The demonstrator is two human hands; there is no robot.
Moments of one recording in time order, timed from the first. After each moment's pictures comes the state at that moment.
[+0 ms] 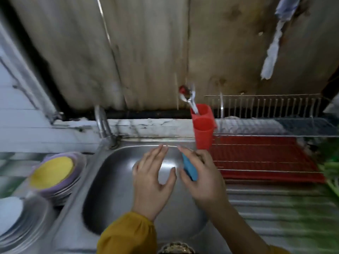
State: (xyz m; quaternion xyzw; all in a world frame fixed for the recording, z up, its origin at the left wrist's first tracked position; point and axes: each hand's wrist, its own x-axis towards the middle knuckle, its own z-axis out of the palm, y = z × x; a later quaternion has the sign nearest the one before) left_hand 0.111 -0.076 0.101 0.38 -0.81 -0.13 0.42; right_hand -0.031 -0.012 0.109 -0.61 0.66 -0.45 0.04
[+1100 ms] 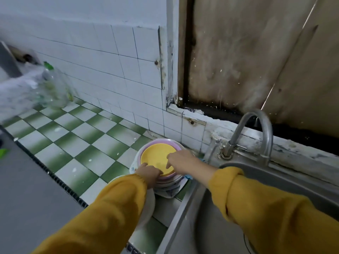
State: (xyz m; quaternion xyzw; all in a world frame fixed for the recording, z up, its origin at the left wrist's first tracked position) left_hand 0.457 -0.318 0.004 0.58 -0.77 -0.08 -0.23; right_hand 0.312 -0.360 0.039 -0.89 0.42 0.20 0.03
